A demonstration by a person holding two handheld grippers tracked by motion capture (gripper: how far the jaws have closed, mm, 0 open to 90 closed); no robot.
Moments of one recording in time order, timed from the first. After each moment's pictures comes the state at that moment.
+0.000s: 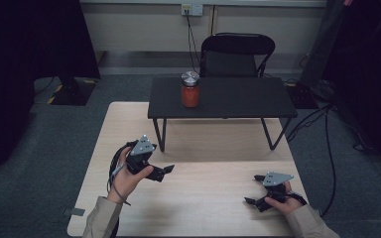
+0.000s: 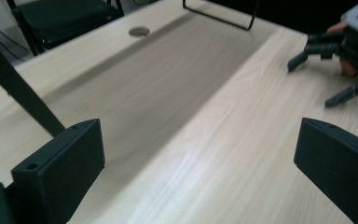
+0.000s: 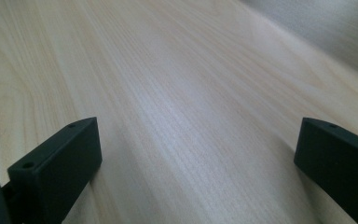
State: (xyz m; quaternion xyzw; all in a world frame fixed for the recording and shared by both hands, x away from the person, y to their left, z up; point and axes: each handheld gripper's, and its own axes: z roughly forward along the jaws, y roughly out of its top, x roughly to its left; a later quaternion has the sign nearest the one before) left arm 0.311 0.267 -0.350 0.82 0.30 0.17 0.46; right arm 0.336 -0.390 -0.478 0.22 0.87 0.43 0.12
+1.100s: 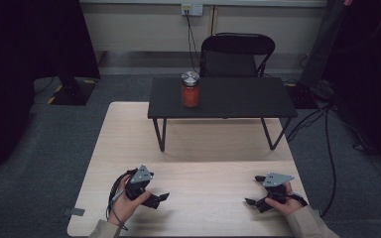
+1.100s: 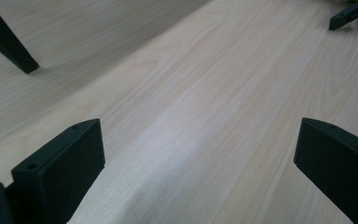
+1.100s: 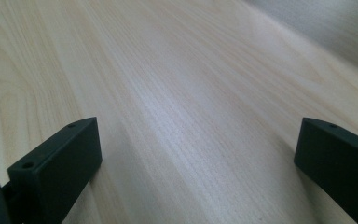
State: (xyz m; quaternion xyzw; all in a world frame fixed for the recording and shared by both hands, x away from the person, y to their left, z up) left arm 0.290 0.281 -0.424 0.83 0.31 0.12 0.44; right arm 0.333 -0.389 -0.476 0.23 0.87 0.43 0.12
